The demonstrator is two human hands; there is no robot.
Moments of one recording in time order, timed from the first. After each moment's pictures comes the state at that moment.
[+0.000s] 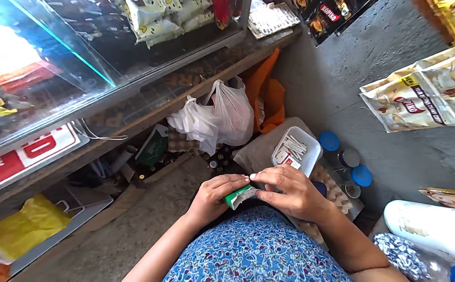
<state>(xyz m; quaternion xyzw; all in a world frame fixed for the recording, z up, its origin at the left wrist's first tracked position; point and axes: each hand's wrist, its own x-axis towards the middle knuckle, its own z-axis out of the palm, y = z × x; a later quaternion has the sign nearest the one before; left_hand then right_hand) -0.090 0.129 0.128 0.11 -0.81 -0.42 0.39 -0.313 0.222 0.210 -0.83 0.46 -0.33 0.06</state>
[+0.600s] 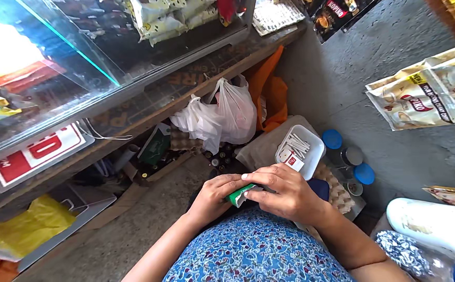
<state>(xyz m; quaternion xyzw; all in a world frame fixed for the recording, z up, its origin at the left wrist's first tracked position) -0.082 0.124 0.130 0.12 -0.83 -0.40 0.37 -0.287 0.208 0.215 -0.82 0.48 -0.32 0.06</state>
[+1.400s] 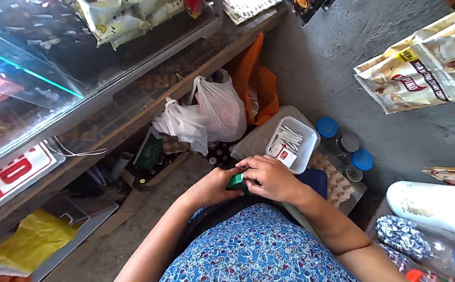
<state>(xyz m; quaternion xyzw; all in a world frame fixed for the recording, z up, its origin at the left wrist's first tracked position) -0.132 0.091 0.148 0.15 -0.84 -0.51 -0.08 -0.316 0.208 0.173 -0.73 0.59 -0.24 0.25</state>
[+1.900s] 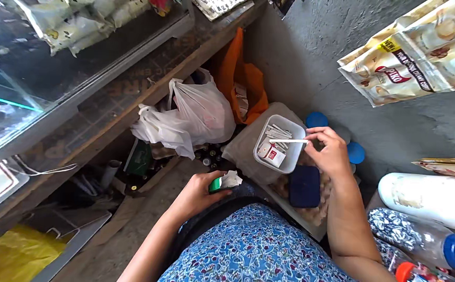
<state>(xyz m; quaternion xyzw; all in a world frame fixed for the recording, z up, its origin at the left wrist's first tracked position) -0.131 0.109 0.118 0.21 -0.85 -0.47 0.09 -0.464 0.283 0.157 -0.44 0.85 -0.27 0.12</state>
